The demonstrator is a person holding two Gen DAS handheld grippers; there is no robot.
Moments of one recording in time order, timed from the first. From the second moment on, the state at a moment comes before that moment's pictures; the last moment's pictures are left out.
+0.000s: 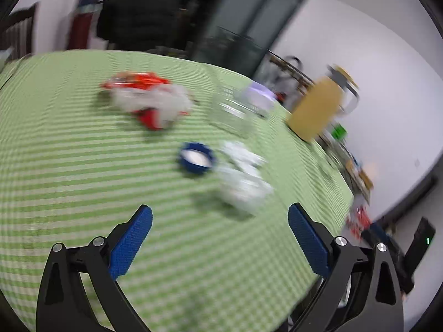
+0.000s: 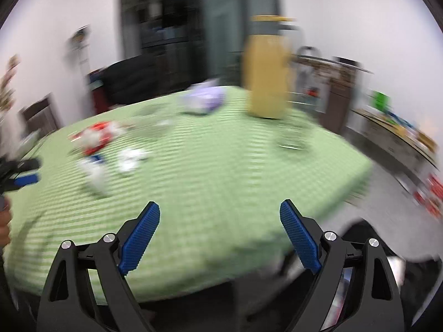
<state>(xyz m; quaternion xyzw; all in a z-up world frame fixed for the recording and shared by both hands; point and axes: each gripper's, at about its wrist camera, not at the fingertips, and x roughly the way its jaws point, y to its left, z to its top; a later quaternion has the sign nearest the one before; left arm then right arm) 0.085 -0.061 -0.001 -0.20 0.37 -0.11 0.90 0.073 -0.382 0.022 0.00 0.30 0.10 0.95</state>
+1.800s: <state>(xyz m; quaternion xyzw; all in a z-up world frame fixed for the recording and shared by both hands) 0.169 -0.078 -0.020 -0.05 0.42 -0.08 0.90 0.164 -0.302 -0.003 0.01 0.29 0.19 0.94</state>
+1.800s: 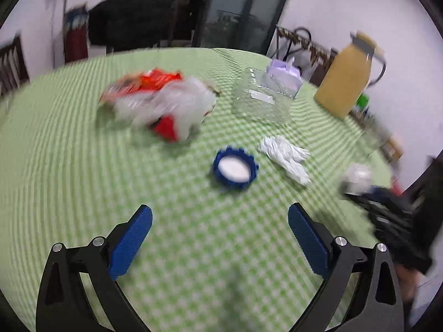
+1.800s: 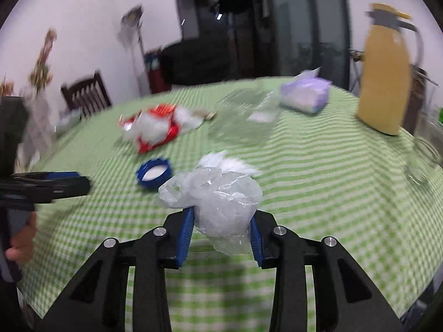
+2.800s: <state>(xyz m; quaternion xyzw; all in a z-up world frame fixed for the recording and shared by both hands) 0.177 -0.156 0.019 0.01 0.39 -0.06 0.92 0.109 -0.389 0.015 0.05 0.22 0.14 0.96</state>
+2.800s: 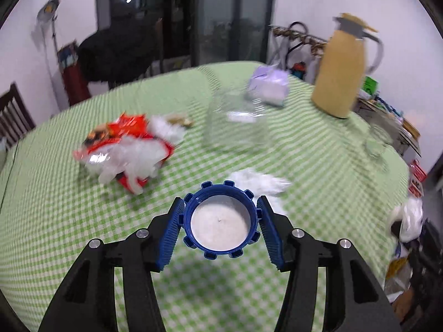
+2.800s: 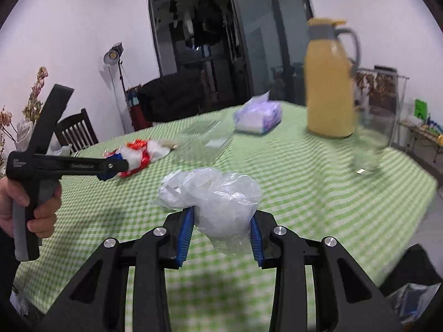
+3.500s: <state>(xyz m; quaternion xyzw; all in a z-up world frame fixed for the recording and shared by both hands) 0.087 -0.405 0.017 0.12 0.36 -0.29 0.88 -0.079 -0.688 -0.039 0.06 0.33 -0.17 0.93</state>
